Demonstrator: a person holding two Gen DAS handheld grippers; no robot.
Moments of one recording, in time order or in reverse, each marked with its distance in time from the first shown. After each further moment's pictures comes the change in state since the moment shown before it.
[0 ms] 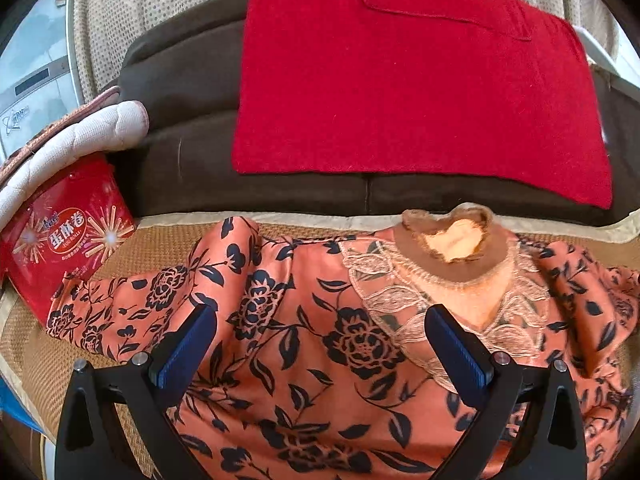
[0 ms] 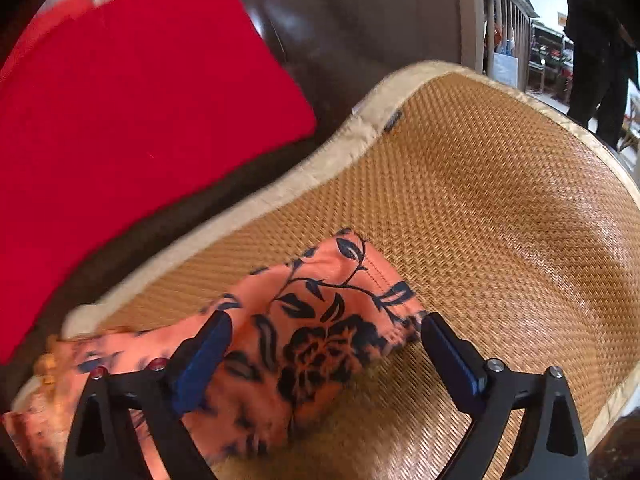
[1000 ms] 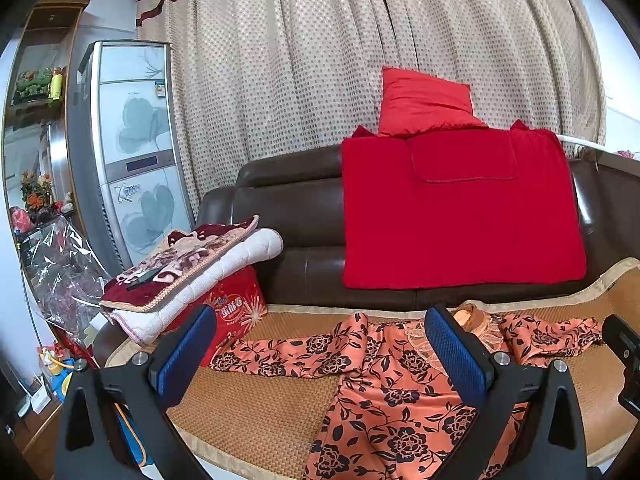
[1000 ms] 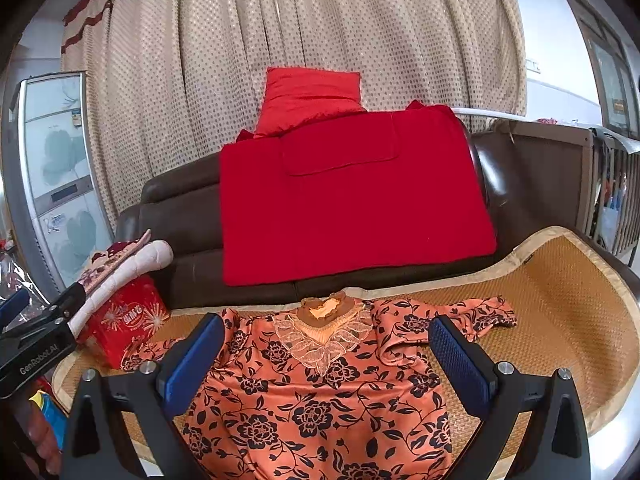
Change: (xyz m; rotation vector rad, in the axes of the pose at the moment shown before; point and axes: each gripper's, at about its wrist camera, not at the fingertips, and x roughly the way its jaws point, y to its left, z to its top) left arm -0.337 0.071 -0.015 -0.033 -0.372 0.177; right arm -0.421 0.050 -0.156 -0.373 -0.352 0.596
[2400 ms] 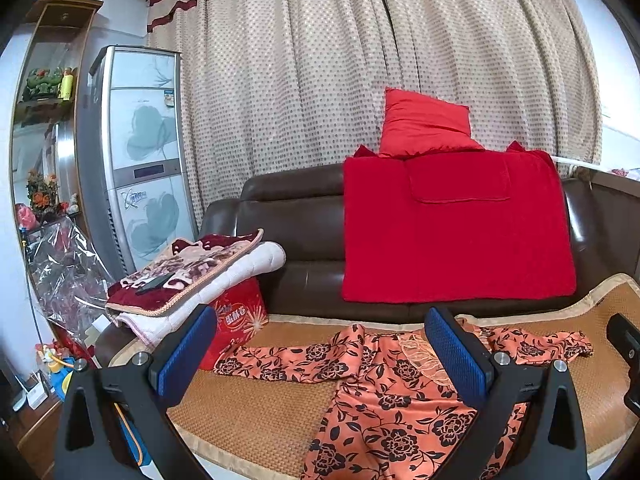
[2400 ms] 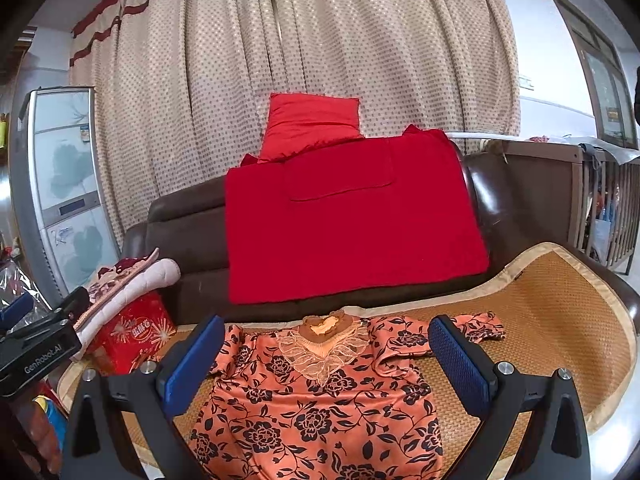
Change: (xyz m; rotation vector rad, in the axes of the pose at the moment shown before) left arm -0.043 0.011 0.007 -0.036 -0.056 -0.013; right arm -0.049 0.000 0.005 0.000 -0.084 0.008
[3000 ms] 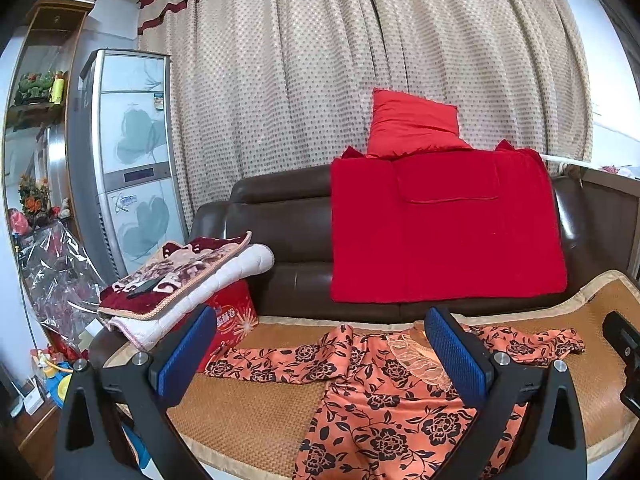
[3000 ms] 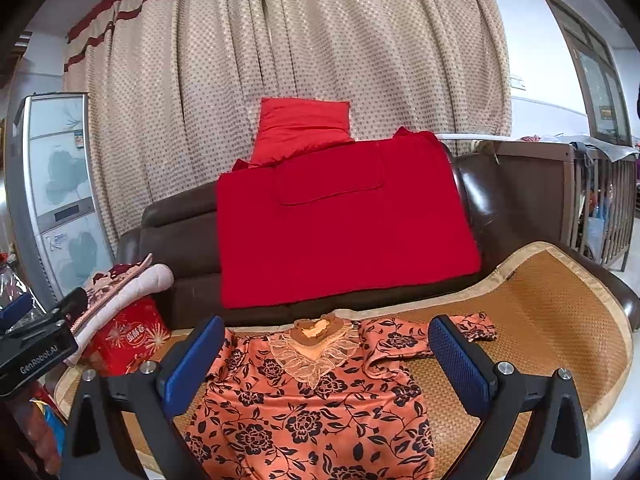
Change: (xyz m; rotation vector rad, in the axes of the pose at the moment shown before) left arm -0.005 -0.011 0.004 0.012 -0.003 -0.036; right arm -0.006 -0.013 0.005 0.012 -0.013 -0.019
